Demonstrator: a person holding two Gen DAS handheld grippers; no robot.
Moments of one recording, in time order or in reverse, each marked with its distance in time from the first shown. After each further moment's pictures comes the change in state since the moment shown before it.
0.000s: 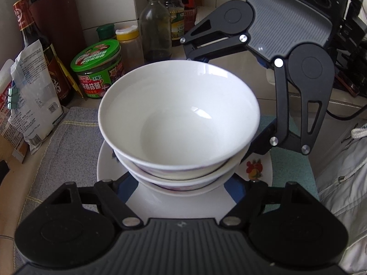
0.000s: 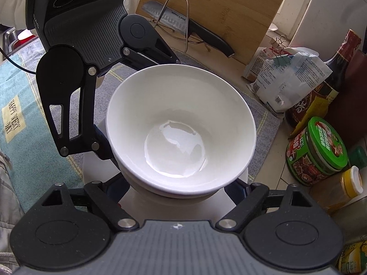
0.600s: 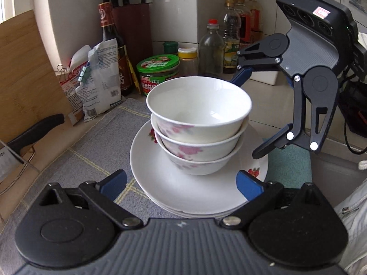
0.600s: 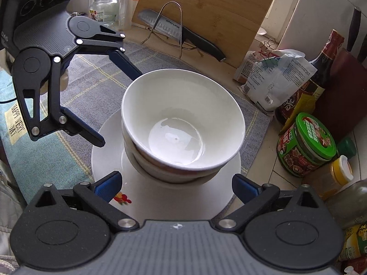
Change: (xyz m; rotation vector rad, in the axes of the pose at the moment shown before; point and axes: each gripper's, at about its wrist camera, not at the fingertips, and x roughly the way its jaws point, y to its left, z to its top) left arm -0.052 -0.052 -0.040 -0.285 -0.163 0.292; right arm -0.026 0.009 -0.012 0.047 -0.031 -0.047
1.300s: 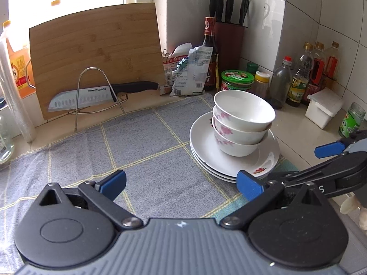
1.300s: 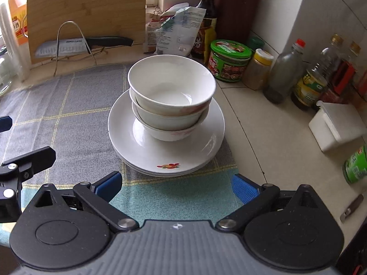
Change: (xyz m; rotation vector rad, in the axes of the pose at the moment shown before) left arm -0.111 -0.046 -0.025 -0.417 -0.003 0.382; right arm -0.047 0.116 0.011 0.718 0.090 -0.462
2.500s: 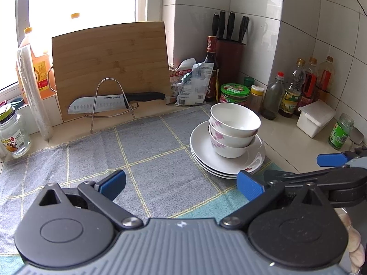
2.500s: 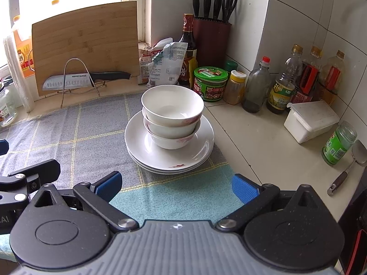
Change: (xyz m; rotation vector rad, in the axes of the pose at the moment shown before) left arm -0.061 0.002 -0.007 -0.039 -0.042 -0.002; right arm -0.068 0.019 -0.028 0.100 -0.137 -0.030
